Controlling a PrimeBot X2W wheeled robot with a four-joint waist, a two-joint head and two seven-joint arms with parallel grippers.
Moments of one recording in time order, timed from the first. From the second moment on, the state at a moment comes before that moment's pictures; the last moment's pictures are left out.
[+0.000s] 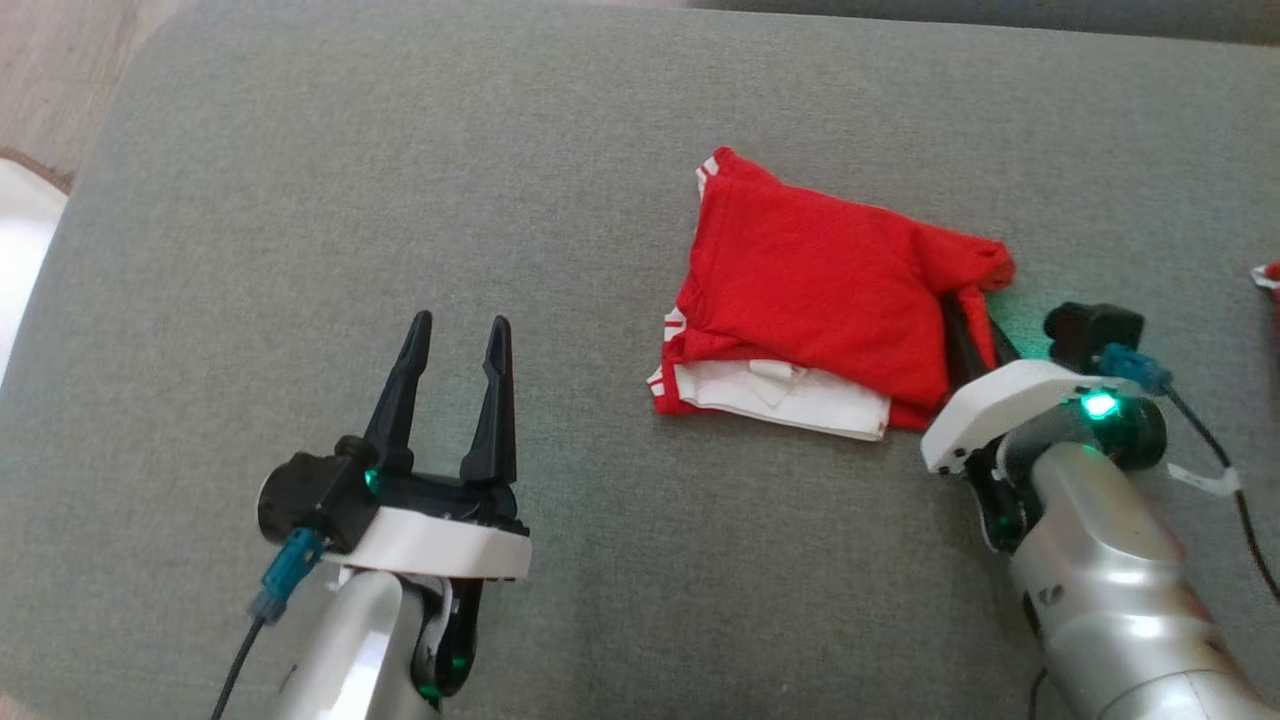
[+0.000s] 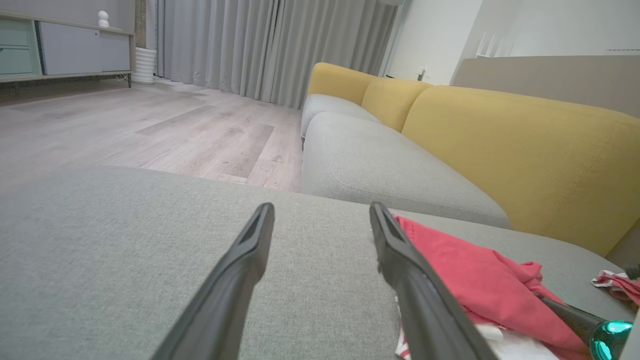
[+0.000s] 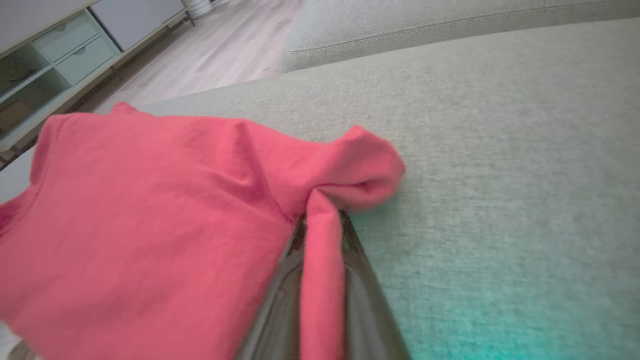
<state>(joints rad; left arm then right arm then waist) -0.23 0.05 -0.31 0.23 -0.36 -0.07 -0.25 -0.60 -0.07 0.14 1.01 0.30 0.13 -0.20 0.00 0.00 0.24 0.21</state>
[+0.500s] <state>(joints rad) -0.24 0.04 -0.35 0.21 -0.34 -0.06 -0.25 -0.62 -0.15 0.19 0.89 -0.03 0.13 -0.25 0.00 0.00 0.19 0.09</state>
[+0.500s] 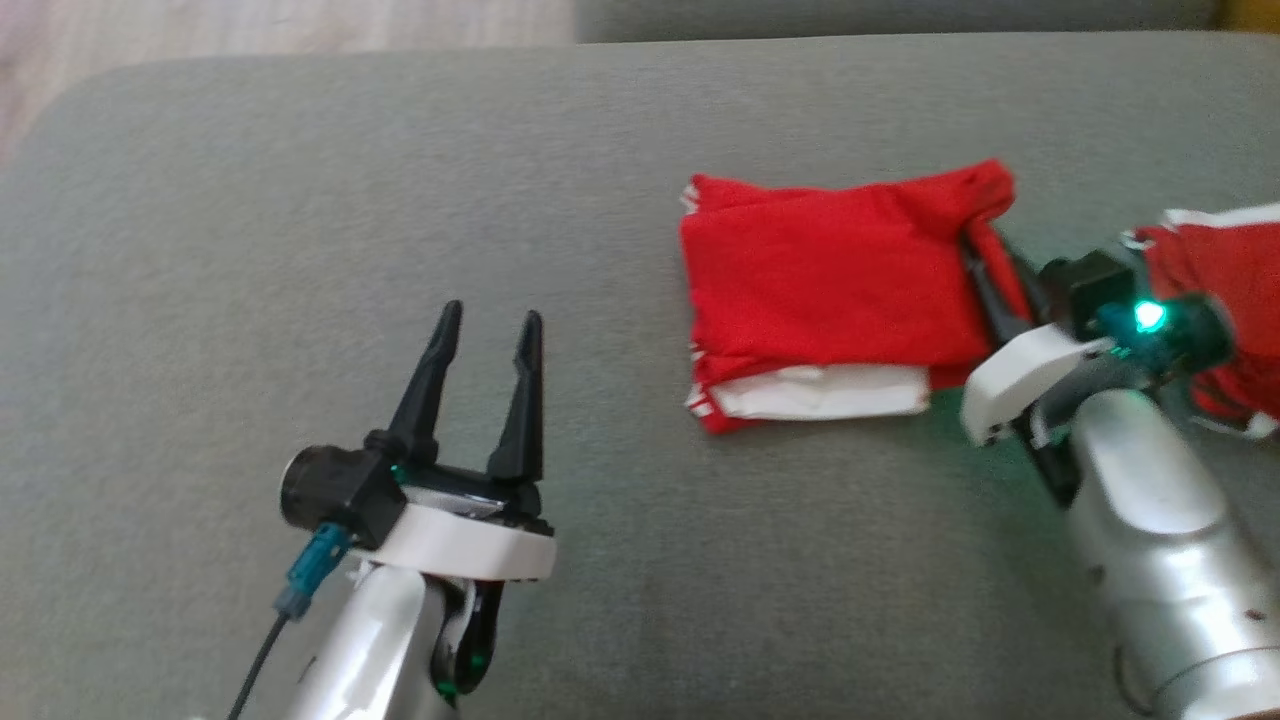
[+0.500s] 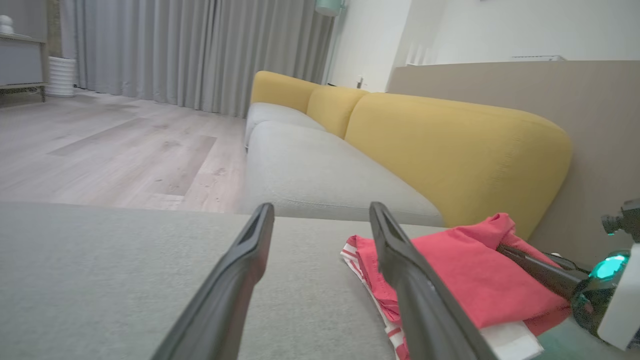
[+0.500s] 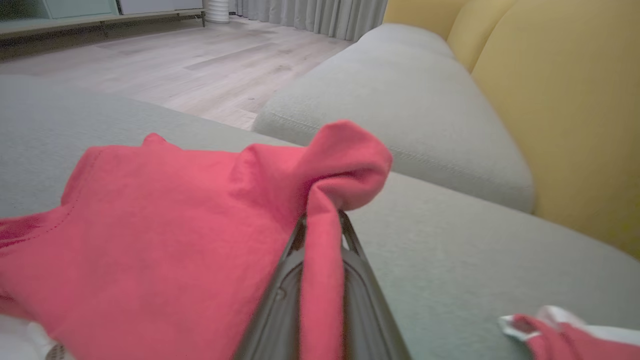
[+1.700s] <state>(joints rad) -0.39 0.04 -0.42 0.16 -0.33 -0.07 -0.26 -0.62 -0.65 0.14 0.68 0.14 0.13 -0.07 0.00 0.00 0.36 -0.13</state>
